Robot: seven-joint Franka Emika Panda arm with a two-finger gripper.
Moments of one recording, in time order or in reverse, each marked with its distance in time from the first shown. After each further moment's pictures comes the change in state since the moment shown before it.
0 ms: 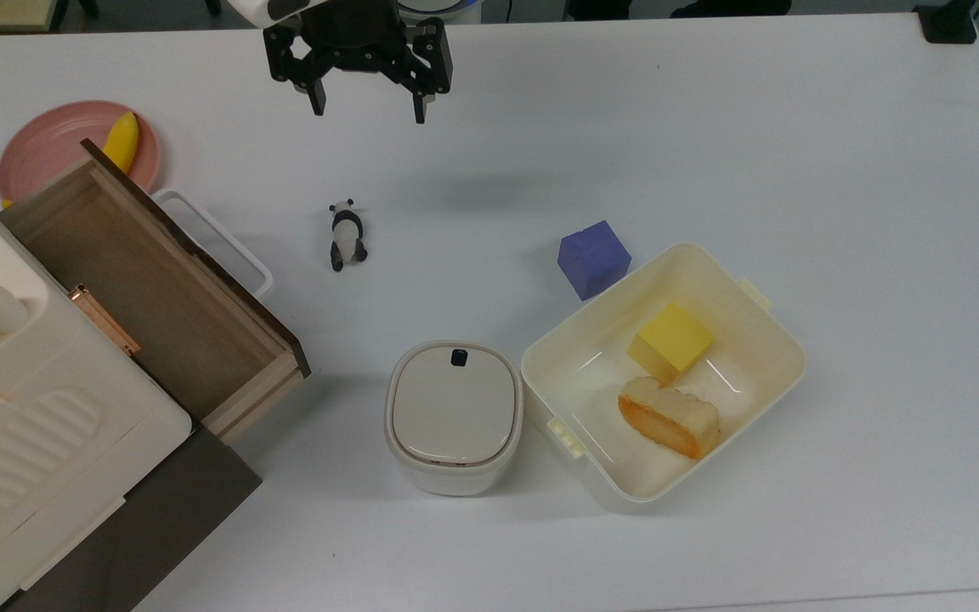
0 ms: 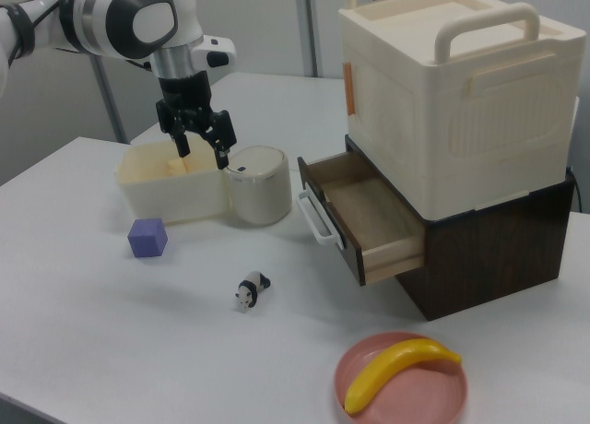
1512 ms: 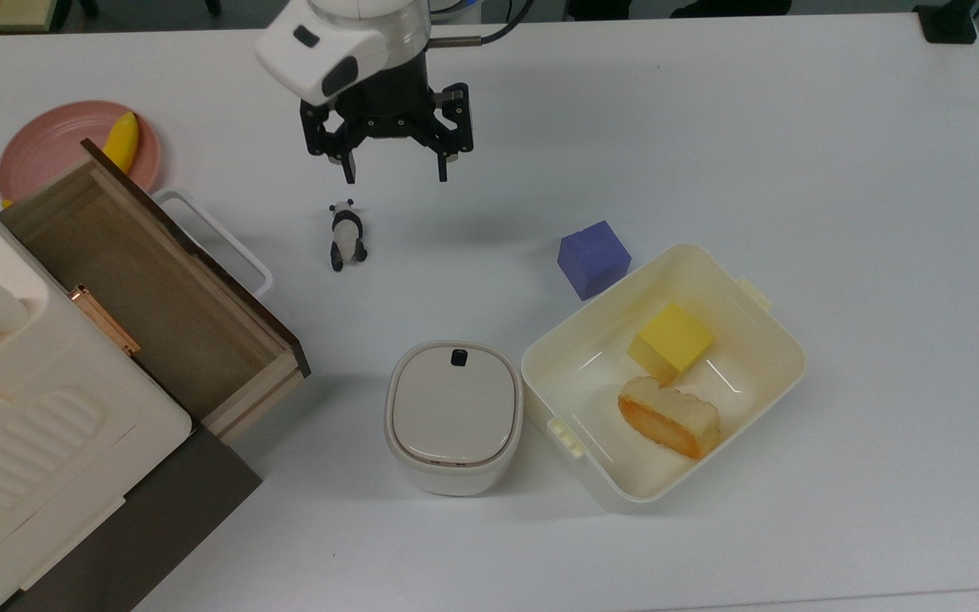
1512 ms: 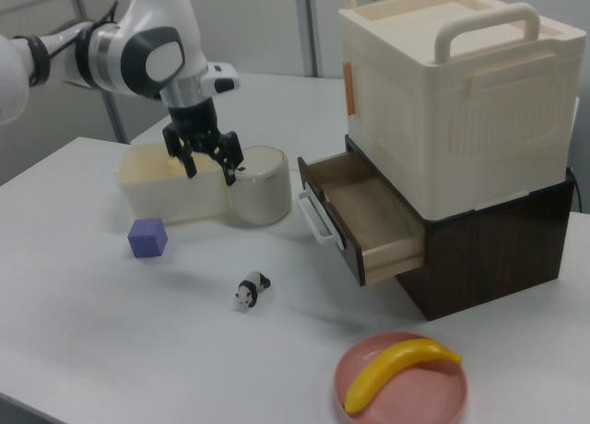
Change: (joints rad) arm 0.001 0.048 0.035 -0.084 0.000 0.193 -0.095
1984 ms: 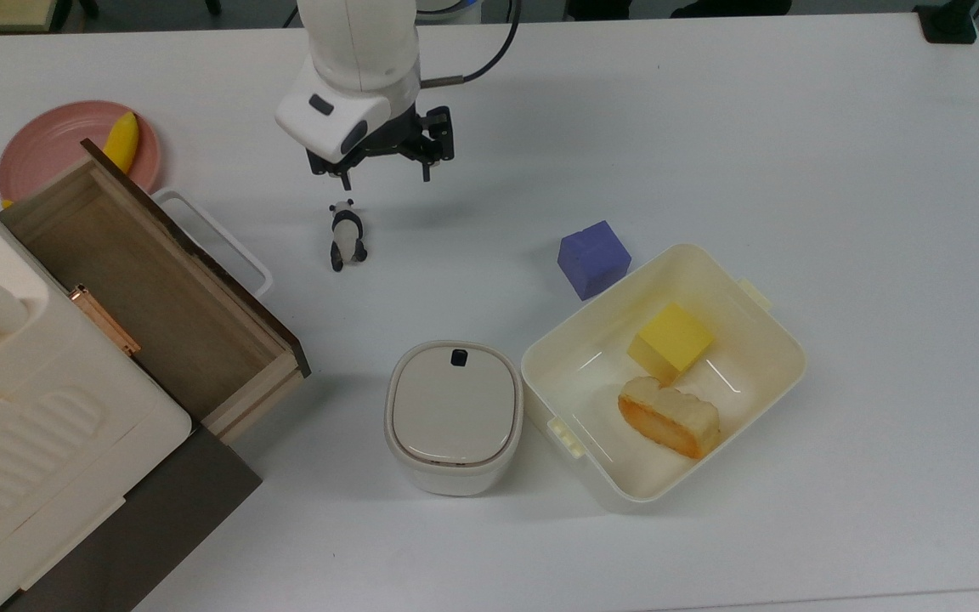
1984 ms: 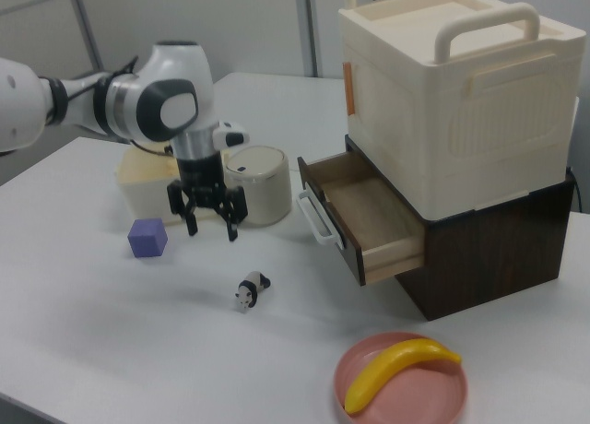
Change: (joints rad) arm -0.016 0.007 -0.004 -0.176 -0.054 0.000 -0.124
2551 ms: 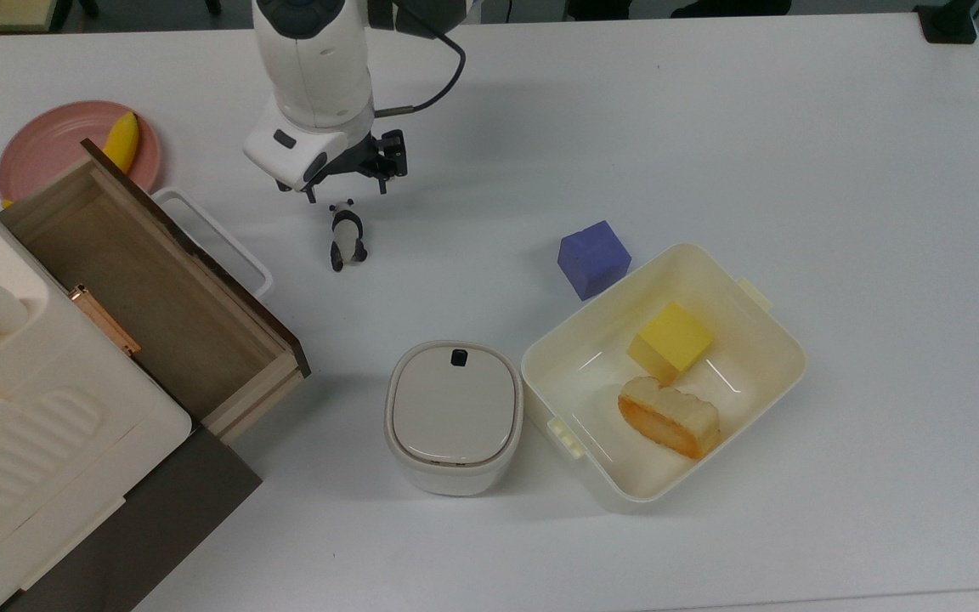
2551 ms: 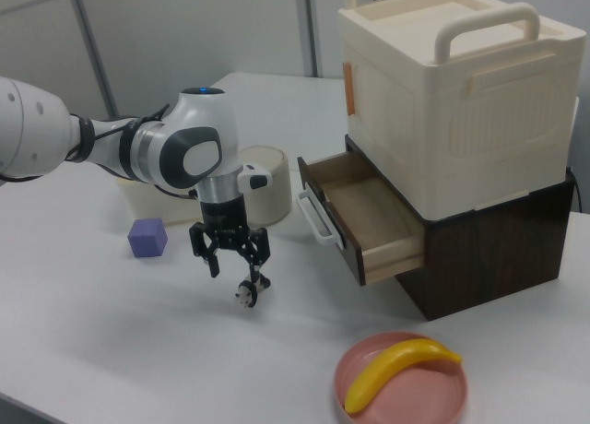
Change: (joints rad) arm -0.054 0.017 -0.029 -0.147 -0.033 0.142 -0.092
